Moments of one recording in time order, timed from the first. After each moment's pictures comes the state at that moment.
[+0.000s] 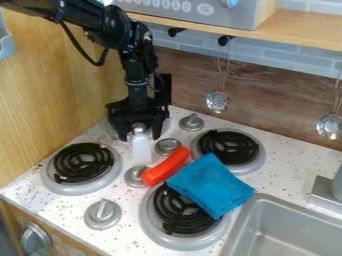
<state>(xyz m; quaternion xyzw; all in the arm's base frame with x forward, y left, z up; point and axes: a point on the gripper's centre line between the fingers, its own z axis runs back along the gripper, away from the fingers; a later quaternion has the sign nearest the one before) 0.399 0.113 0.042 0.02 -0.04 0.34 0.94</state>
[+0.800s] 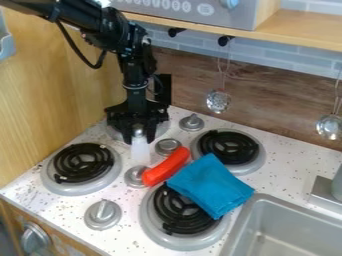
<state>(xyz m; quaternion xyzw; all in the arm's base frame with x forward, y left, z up) 0.393 0.110 0.039 0.01 -0.05 0.35 0.93</state>
